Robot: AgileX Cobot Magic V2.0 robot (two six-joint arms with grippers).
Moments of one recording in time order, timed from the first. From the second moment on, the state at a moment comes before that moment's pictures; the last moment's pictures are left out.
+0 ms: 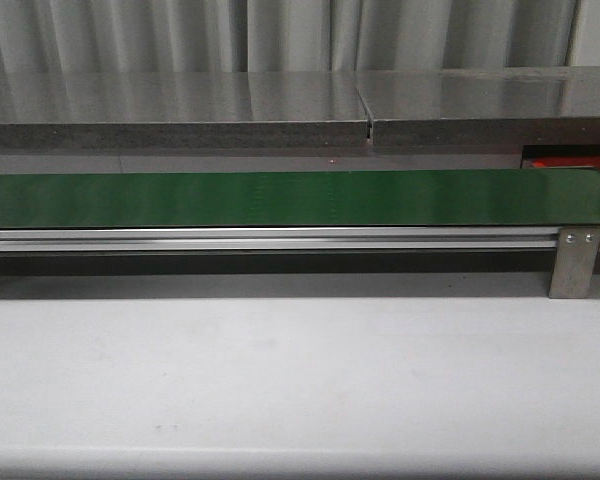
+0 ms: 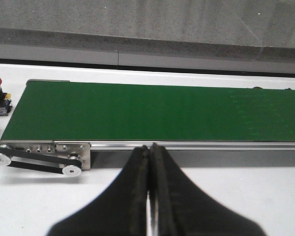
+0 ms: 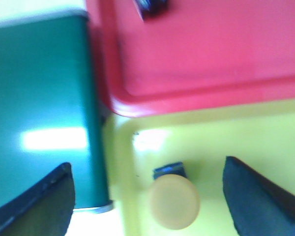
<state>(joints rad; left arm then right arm) -0.06 0.49 -0.52 -0.23 0.47 0.21 -0.34 1.68 -1.35 0.30 0.78 -0.29</state>
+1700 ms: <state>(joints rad) -0.06 0.49 -0.52 -0.23 0.46 0.21 -0.12 0.39 -0.53 0.31 0.63 -0.35</state>
